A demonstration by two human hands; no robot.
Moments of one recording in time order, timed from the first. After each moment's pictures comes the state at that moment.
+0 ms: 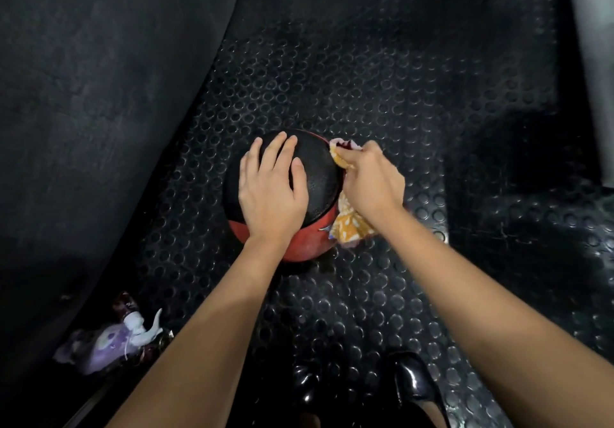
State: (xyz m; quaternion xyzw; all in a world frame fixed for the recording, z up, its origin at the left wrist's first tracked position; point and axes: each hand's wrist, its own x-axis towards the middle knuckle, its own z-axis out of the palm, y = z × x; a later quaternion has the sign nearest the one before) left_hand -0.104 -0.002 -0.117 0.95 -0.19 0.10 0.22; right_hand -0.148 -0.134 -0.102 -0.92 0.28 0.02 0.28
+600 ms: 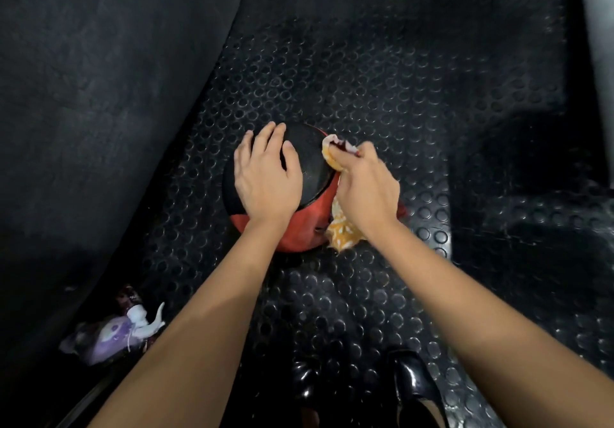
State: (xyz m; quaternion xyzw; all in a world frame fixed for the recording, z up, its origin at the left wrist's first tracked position) left_hand -0.086 -0.008 -0.115 0.96 -0.11 0.08 0.23; right_hand -0.156 -0.121 -0.101 -0.93 0.24 -0.02 0.28
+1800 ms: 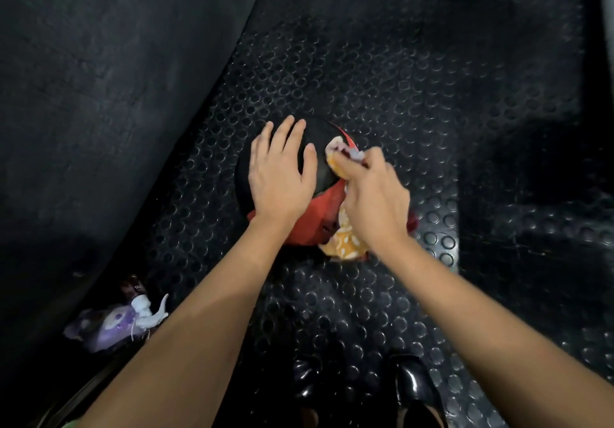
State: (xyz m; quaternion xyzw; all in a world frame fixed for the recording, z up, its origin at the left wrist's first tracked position) left_hand -0.087 -0.001 -0.119 0.95 -0.20 0.09 0.21; right_hand -0.168 -0.111 -0.099 -0.95 0.21 -0.05 0.24
